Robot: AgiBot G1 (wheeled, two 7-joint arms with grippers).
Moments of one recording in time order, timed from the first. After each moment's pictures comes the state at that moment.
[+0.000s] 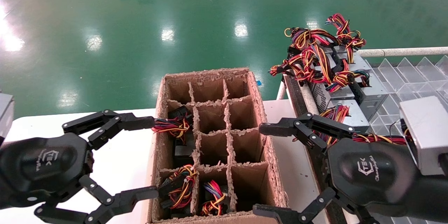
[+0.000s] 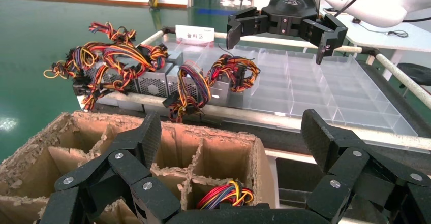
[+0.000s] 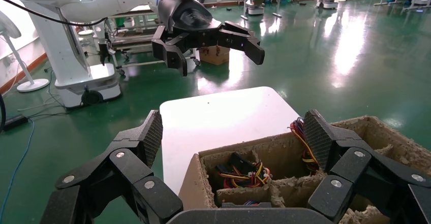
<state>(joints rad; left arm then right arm) -1.10 0.55 0.43 -1.23 0.62 1.42 -0.10 1.08 -0.61 -0.28 1.28 -0.73 -1.50 0.19</state>
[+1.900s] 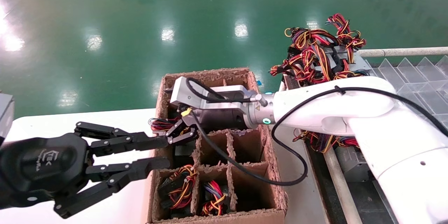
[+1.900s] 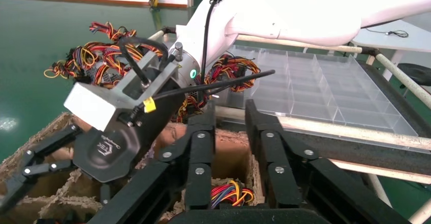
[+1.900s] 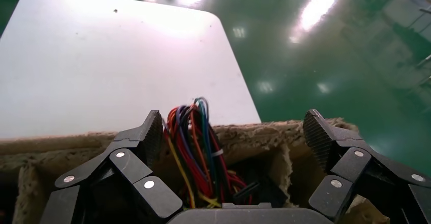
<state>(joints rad) -1.10 0.55 0.43 -1.23 0.62 1.42 -0.10 1.52 -1.34 -0.60 0.65 -1.39 -1.11 -0.19</state>
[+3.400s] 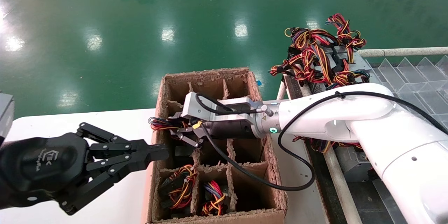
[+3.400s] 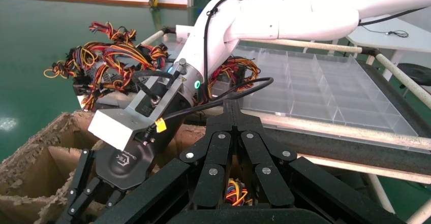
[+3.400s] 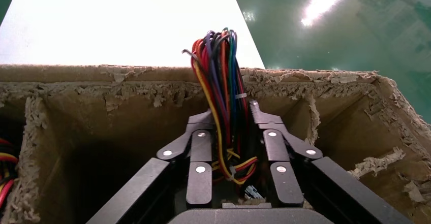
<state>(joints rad) -1.10 0.55 0.43 -1.23 0.62 1.42 -0.10 1.58 -1.35 -0.80 0.47 -1.23 -1.10 -0.32</state>
